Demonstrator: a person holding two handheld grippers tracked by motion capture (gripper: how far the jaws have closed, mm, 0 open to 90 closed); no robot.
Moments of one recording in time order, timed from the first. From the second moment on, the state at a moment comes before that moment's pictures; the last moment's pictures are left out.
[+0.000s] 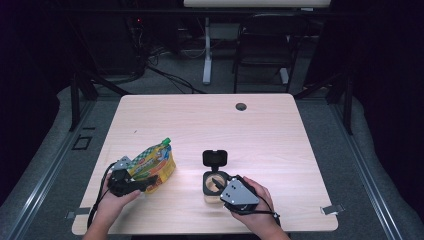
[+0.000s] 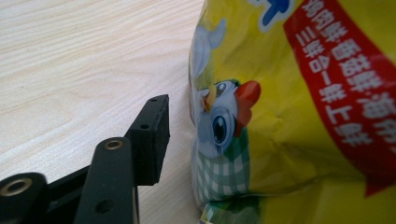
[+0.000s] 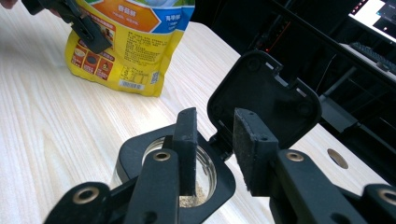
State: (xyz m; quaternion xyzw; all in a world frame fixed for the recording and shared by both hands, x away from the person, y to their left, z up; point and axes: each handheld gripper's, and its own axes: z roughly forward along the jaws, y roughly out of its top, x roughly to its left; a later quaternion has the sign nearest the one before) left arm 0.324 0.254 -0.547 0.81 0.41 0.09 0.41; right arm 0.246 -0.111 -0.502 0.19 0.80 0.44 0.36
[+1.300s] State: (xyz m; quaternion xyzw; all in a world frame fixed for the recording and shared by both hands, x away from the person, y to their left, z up) left arm 0.316 0.258 -0.539 0.81 0.41 0.10 0.40; right arm 0.292 -0.139 -0.480 0.26 0.81 0.43 0.31
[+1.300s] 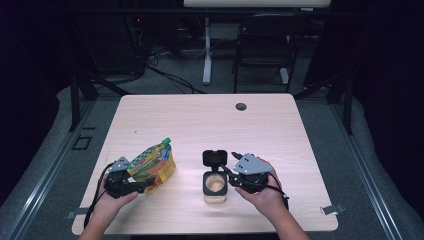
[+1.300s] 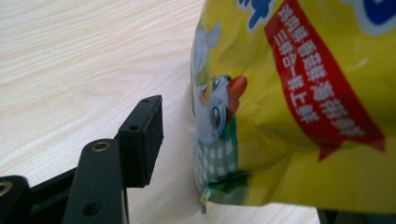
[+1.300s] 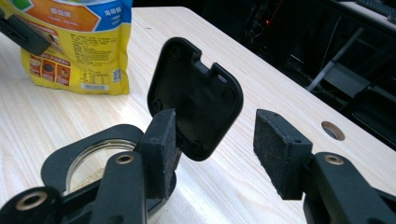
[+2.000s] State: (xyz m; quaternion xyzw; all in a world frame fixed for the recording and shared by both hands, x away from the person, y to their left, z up) left arm 0.298 0.266 -0.541 0.81 0.40 0.10 0.42; right arm 0.321 -0.124 -0.480 0.26 0.82 0.44 0.25
